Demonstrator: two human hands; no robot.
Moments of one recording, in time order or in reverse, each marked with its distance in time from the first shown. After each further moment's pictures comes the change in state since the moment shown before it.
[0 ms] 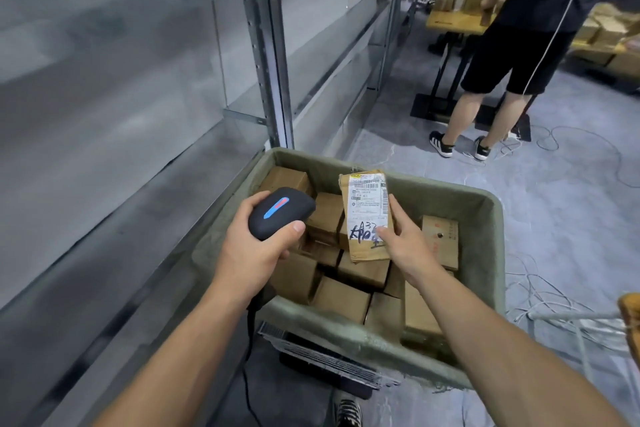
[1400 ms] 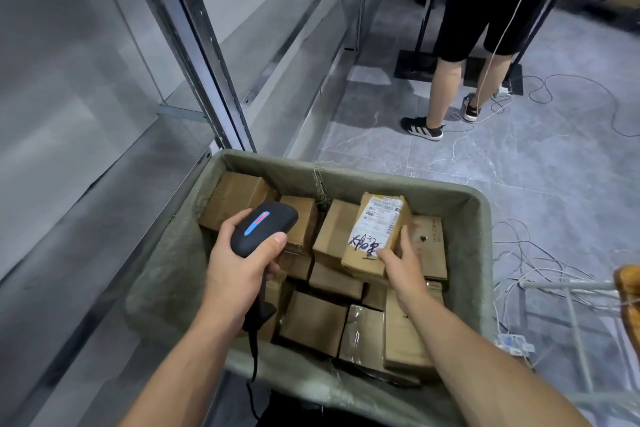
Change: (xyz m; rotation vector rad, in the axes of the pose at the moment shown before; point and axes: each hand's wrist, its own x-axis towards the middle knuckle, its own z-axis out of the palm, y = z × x) left_hand 0.080 -0.027 0.094 -0.015 0.037 -0.191; right_hand 0.077 0.090 -0.038 0.200 0.204 0.398
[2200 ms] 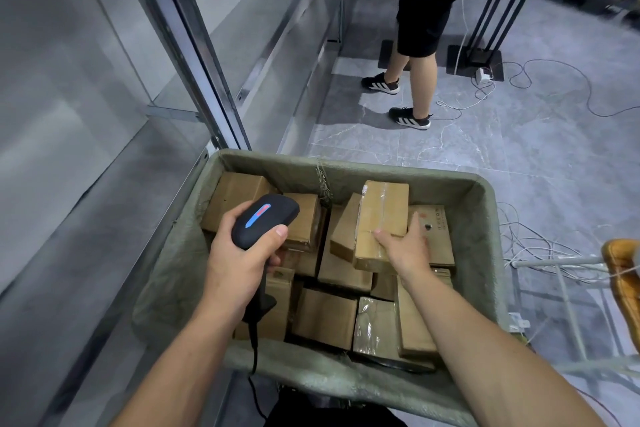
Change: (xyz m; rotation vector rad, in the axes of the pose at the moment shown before) left_hand 0.027 0.001 -0.025 0.003 -0.095 0.023; right_hand -0.015 -0.033 0.021 -0.137 0.135 0.007
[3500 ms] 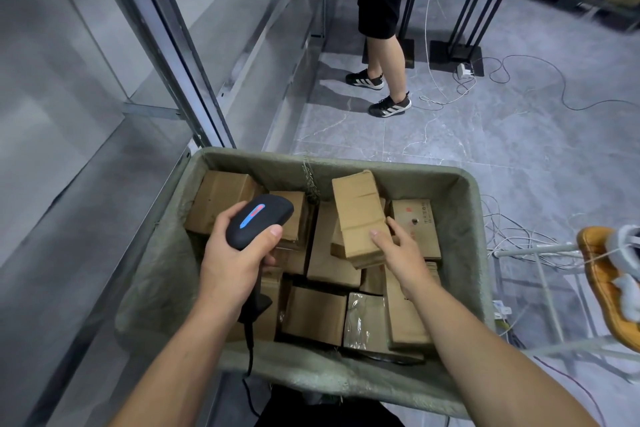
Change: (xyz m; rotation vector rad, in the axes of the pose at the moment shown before) left_hand 0.007 -0.012 0.007 -0.029 -0.027 -0.020; right_hand -0.007 0.023 -0.014 0.119 -0.129 -0.005
